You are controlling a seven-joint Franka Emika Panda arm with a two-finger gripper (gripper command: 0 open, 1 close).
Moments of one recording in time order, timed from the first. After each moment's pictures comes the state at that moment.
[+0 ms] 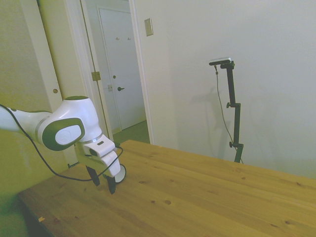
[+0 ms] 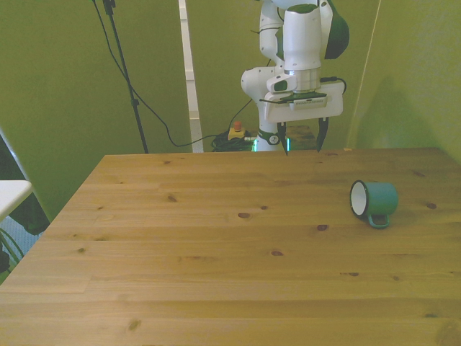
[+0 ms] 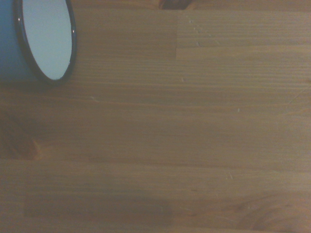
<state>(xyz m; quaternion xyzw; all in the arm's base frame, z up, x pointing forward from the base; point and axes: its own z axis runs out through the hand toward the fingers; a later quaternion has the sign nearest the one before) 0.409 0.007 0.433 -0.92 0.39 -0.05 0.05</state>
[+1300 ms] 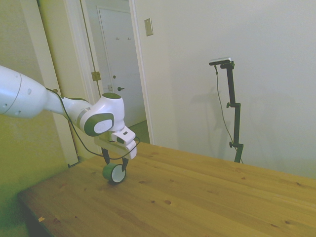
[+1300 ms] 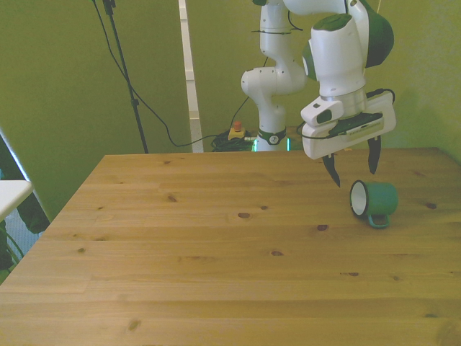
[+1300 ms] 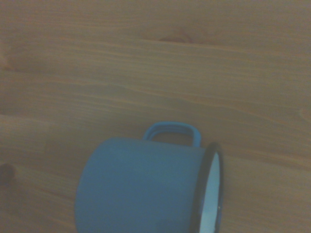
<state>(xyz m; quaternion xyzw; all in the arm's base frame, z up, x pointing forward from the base) 0.549 0.061 0.420 -0.94 0.30 0.00 0.18</state>
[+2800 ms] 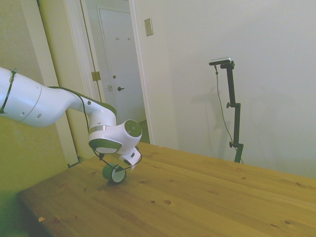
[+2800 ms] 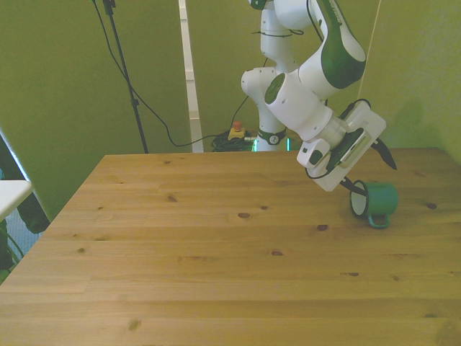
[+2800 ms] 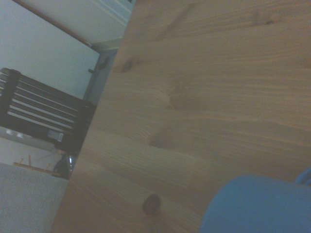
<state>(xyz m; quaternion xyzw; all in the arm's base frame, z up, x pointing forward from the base) 0.547 0.053 0.364 -0.87 0.23 0.03 0.44</state>
